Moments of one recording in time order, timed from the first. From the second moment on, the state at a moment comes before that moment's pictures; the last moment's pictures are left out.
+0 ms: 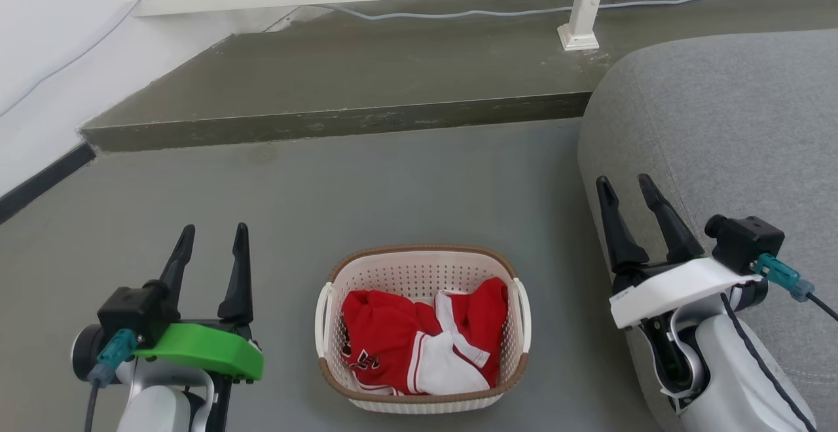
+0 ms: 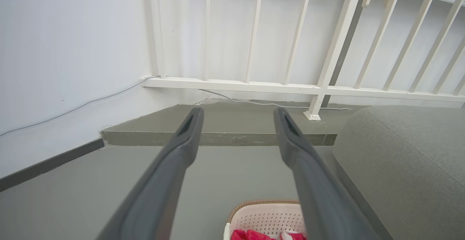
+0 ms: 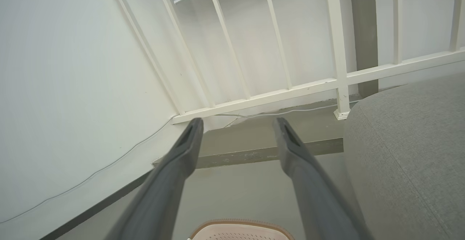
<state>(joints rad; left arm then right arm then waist) -0.10 0.07 -0.14 0.18 -0.33 -0.08 -0.24 -0.15 -0.10 0.23 0.24 0.45 0.09 -0.24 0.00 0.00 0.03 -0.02</state>
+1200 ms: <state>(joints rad) -0.10 0.05 -0.12 0.17 -0.27 -0.10 -0.25 -0.16 -0.09 0.21 0.28 0.35 0.08 -0.25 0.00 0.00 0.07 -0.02</state>
